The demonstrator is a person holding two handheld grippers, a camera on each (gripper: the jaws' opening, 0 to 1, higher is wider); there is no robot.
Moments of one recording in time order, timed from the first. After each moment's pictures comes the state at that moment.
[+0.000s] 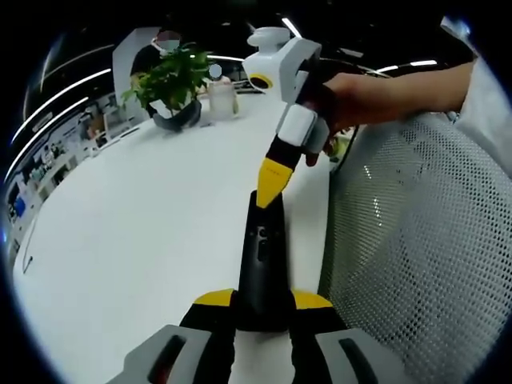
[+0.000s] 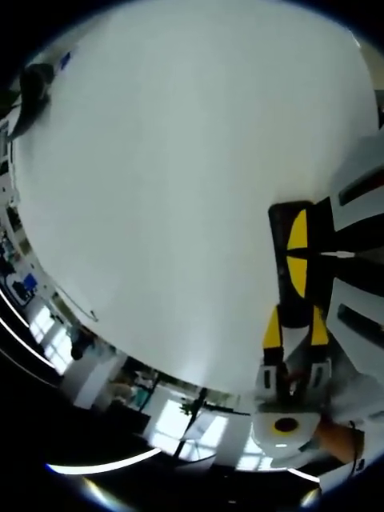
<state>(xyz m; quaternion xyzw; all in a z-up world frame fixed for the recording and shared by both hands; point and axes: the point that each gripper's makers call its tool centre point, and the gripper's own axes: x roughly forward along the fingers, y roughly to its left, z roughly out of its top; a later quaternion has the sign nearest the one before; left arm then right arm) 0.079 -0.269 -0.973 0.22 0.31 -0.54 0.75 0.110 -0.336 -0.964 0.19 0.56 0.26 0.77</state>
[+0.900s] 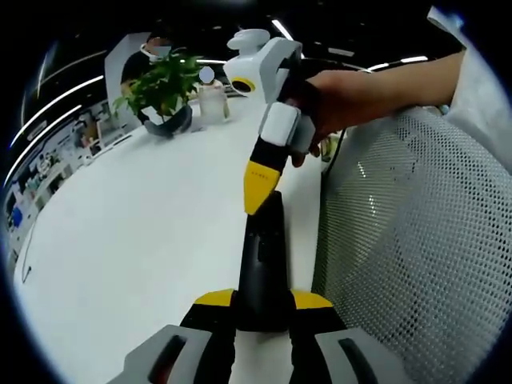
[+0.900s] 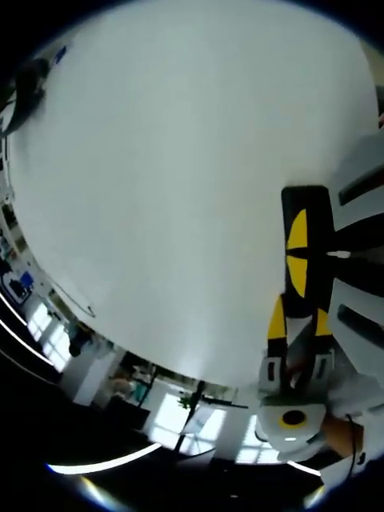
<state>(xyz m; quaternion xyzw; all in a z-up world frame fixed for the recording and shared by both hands) 0.074 -0.275 -0.972 0.23 0.30 -0.55 0.75 0.106 -0.330 -0.965 0.20 0.57 0.27 0.75</state>
